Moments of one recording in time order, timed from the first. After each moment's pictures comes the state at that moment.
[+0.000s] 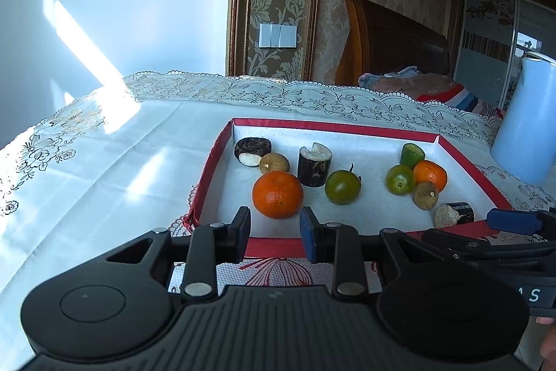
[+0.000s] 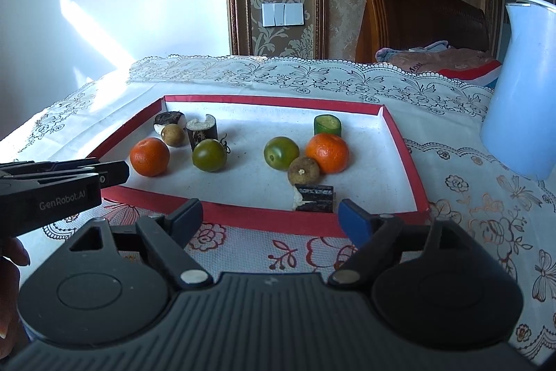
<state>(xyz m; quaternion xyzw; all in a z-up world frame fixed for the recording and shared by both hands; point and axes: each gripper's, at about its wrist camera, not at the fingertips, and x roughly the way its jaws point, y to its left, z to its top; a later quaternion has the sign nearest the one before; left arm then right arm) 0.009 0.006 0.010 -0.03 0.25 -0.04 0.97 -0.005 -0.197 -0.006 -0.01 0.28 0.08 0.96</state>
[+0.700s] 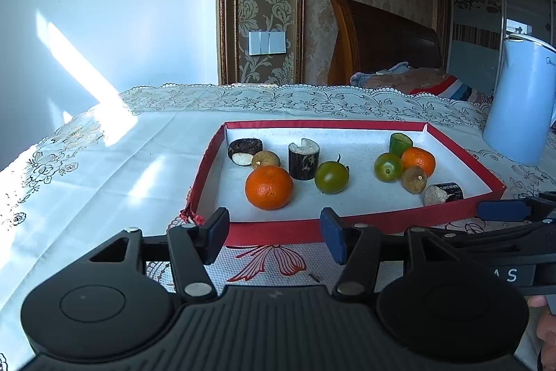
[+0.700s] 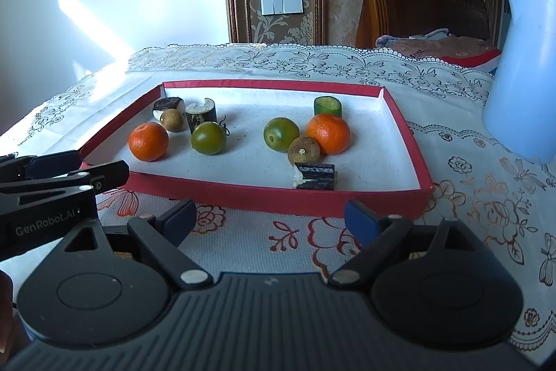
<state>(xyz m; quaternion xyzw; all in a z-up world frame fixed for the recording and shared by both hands) -0.009 -0.003 0.008 0.01 0.24 -0.05 0.97 -0.005 -0.198 -0.015 -0.01 0.30 0.08 0.95</state>
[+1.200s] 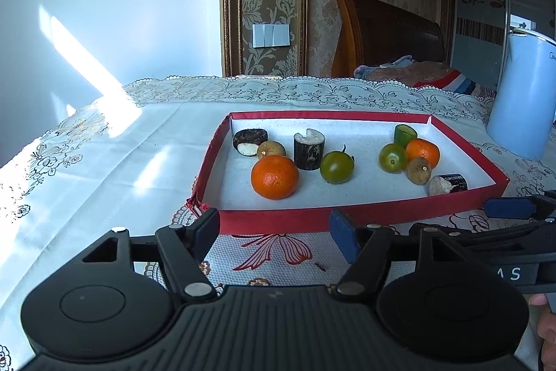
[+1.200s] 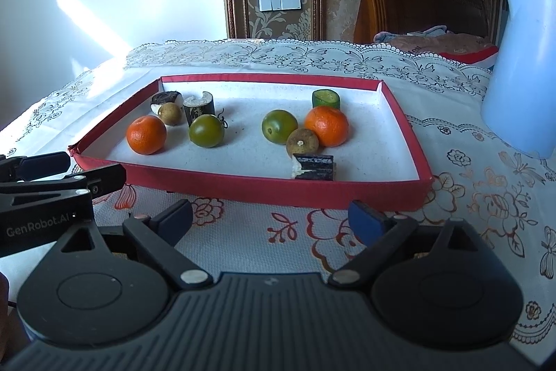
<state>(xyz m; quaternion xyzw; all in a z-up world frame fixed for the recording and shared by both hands) -0.011 -0.001 0.004 0.01 0.25 -0.04 0.97 -0.006 -0.197 -0.019 -0.01 0.30 0.07 0.95</state>
